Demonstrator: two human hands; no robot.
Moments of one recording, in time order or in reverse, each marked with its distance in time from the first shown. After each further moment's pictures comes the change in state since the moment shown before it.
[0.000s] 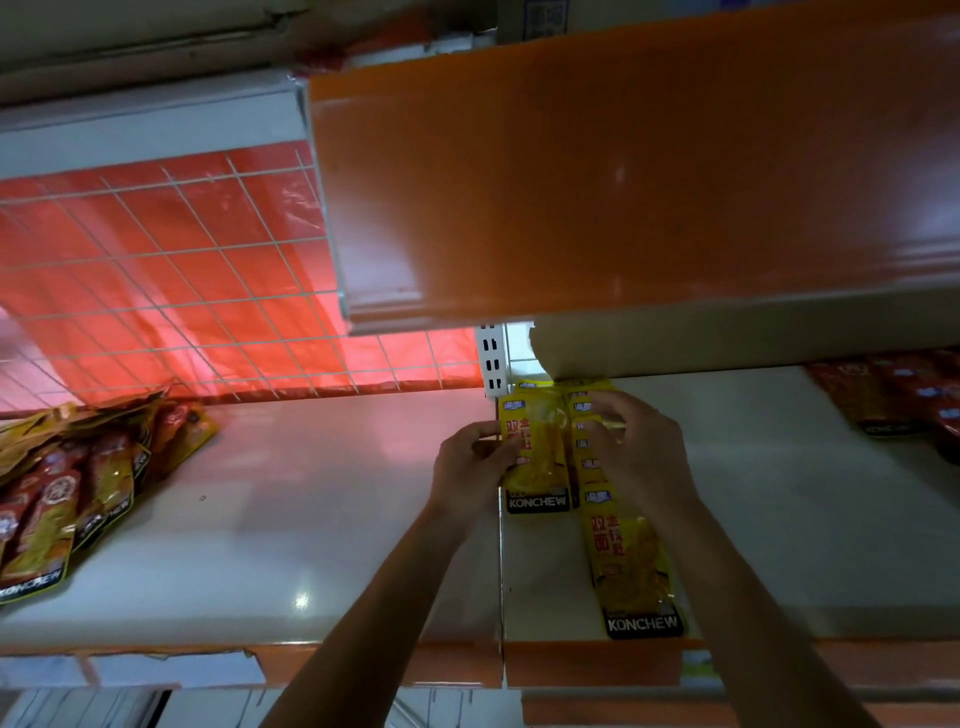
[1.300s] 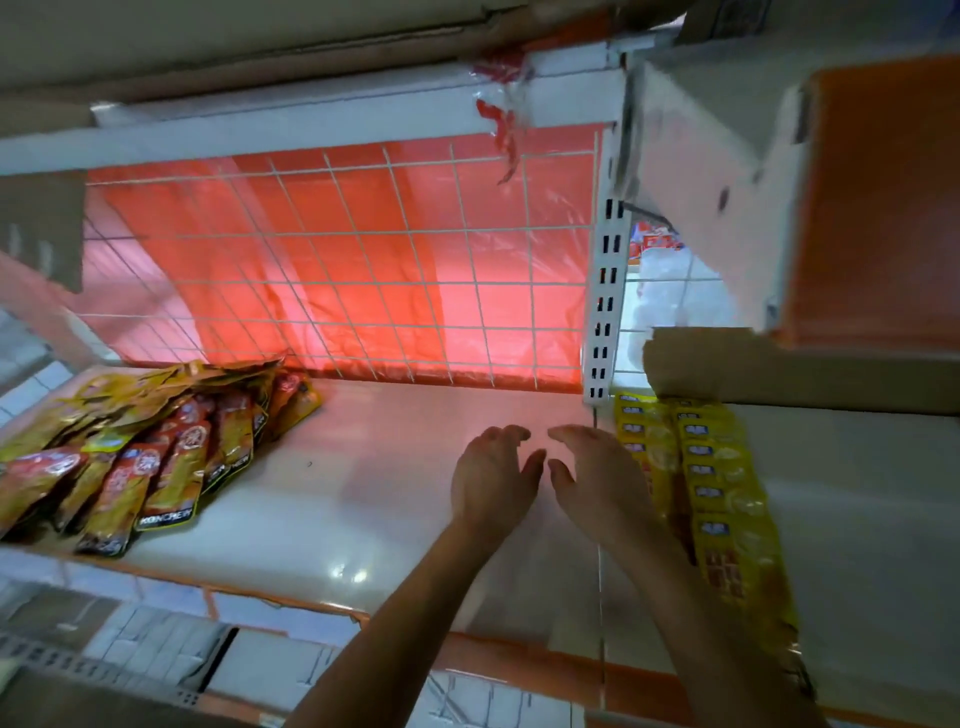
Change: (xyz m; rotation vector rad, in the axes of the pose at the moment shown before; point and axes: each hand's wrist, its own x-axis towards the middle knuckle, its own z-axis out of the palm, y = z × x) left_hand -0.005 0.004 -0.071 0.998 0.243 0.255; right_hand -0.016 -0.061 0.106 -0.290 -0.248 -0.269
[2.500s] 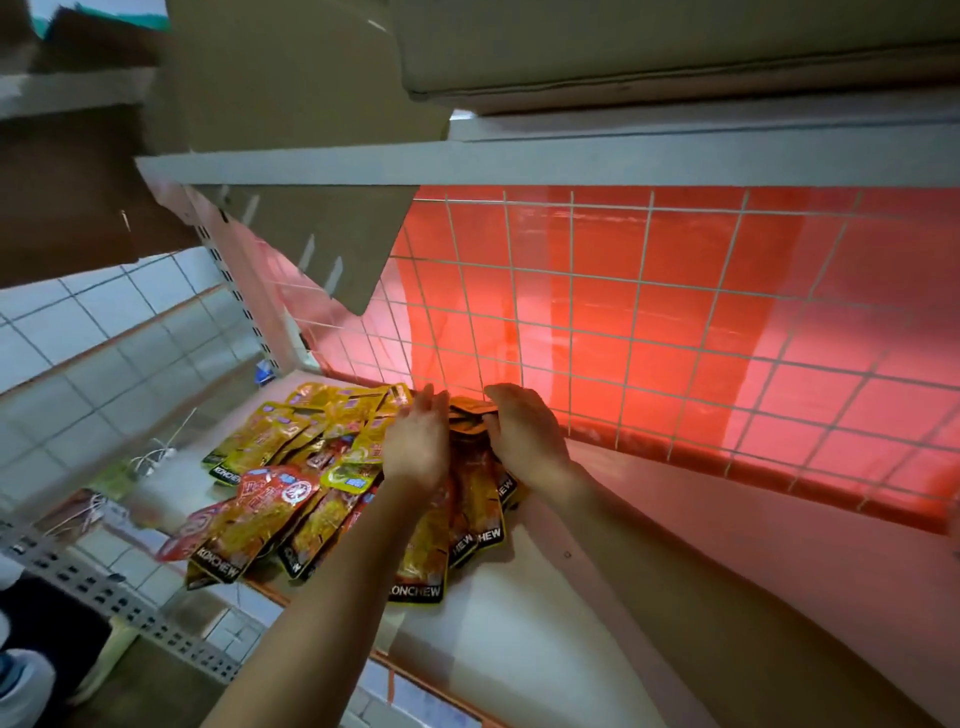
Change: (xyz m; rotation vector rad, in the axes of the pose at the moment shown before) left_hand 0.113 -0.334 -0.192 0.415 0.043 -0.215; right_hand 0.185 -0.299 0.209 0.079 -0.156 -0.356
